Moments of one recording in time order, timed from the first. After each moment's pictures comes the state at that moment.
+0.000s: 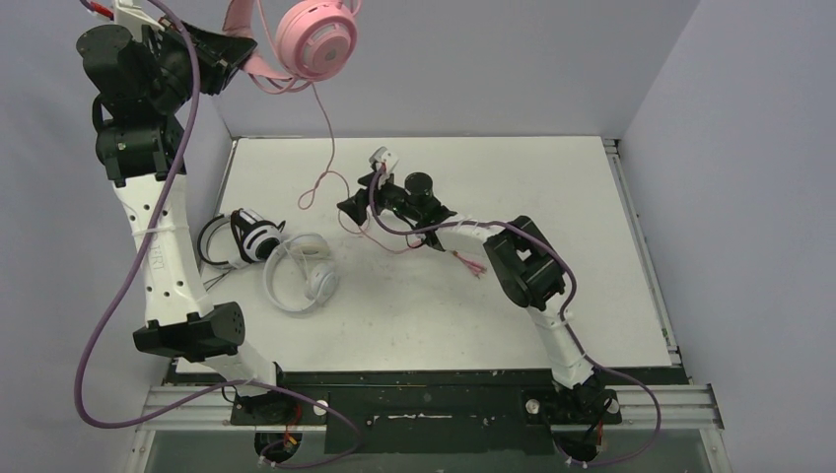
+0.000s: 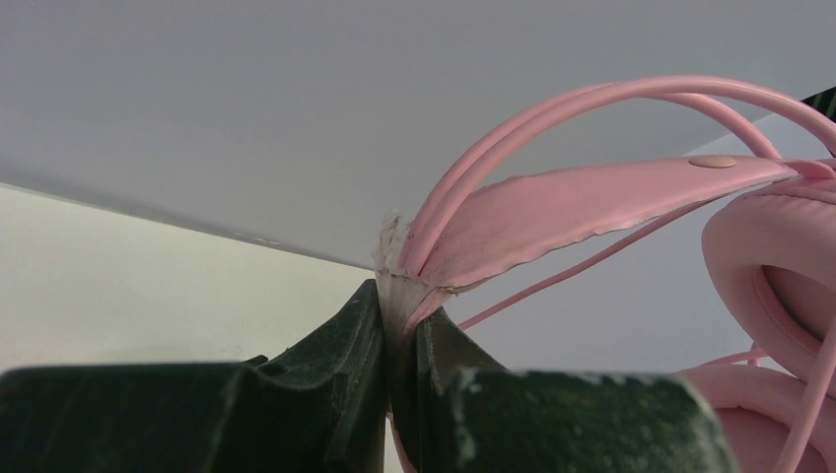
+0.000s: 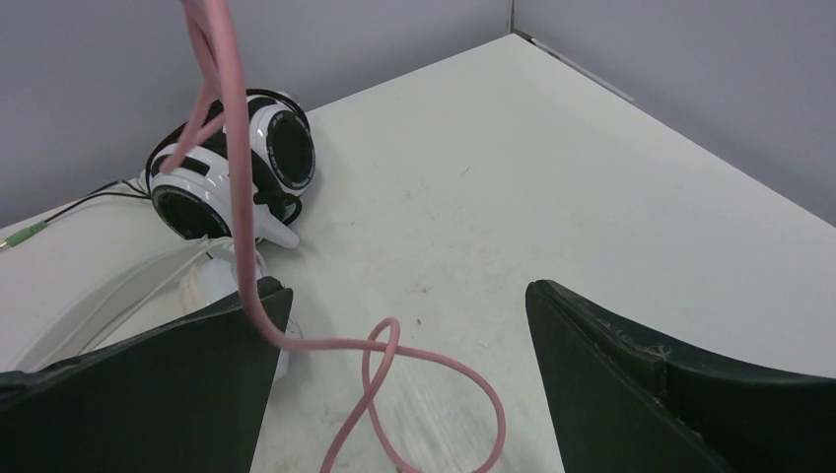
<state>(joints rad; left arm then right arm) 0.18 1.63 2.29 -0.59 0.53 -0.97 0.70 2.27 1.56 0.74 -0.42 0.11</state>
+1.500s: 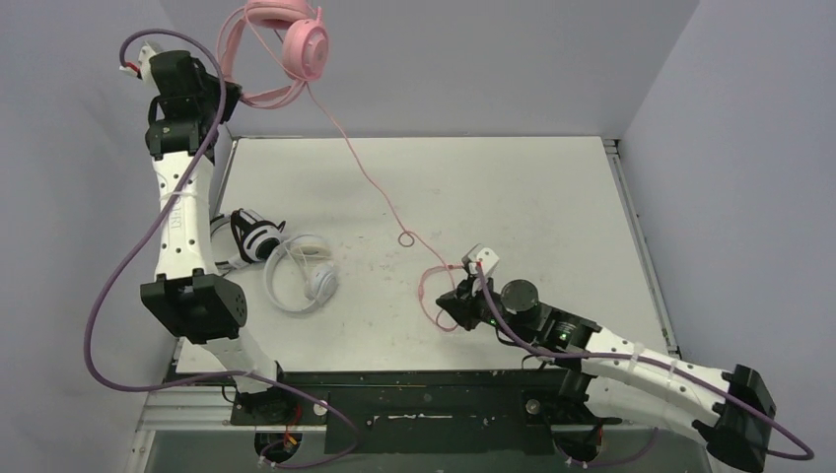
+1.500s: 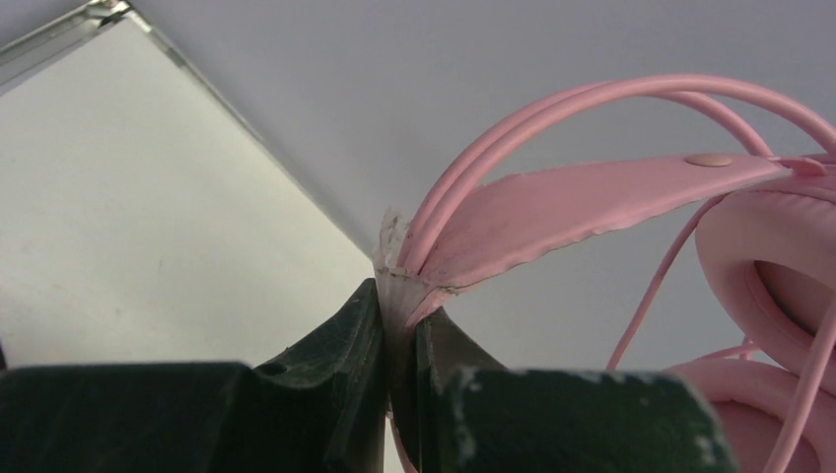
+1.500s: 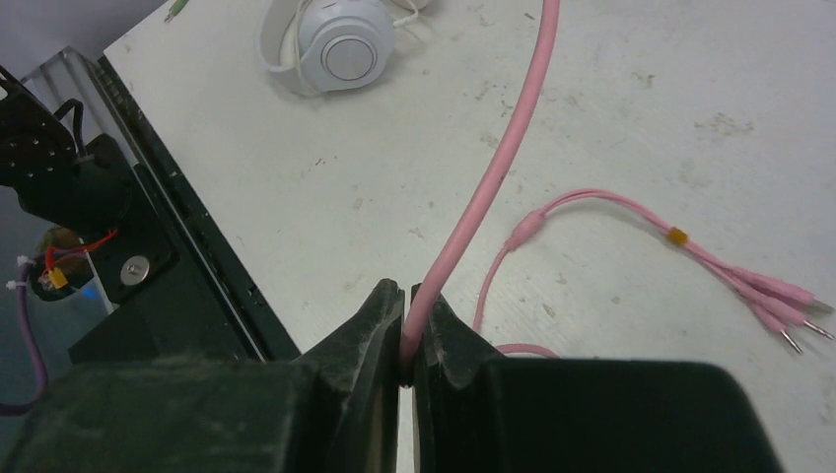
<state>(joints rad) 0.17 1.74 2.08 -0.57 0.01 -0.93 1.00 0.92 0.50 0.11 -0.01 0.25</state>
